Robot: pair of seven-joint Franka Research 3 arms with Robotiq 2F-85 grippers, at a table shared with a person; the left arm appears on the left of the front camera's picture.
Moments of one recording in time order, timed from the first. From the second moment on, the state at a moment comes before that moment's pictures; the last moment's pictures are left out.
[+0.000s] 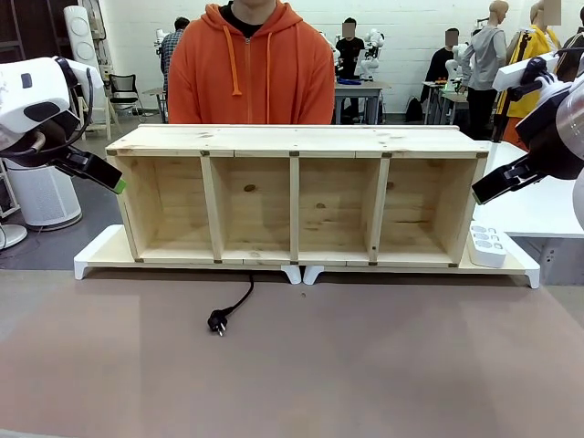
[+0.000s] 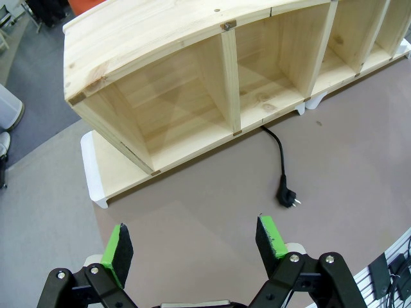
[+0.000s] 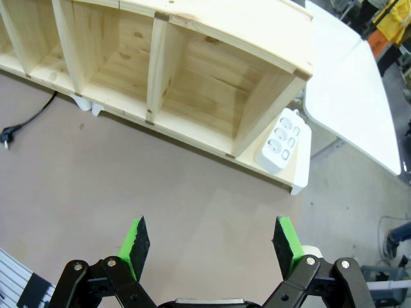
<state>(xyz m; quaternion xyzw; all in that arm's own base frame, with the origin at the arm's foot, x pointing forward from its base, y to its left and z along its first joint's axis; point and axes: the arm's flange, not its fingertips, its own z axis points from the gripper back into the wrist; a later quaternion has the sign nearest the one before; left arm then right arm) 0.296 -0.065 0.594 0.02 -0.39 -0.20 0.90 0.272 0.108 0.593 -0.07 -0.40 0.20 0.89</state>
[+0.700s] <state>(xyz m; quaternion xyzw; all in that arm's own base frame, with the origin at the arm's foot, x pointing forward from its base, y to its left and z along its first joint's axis) 0.296 -0.065 0.594 0.02 -0.39 -0.20 0.90 0.272 0.108 0.593 -0.07 -0.40 0.20 0.89</state>
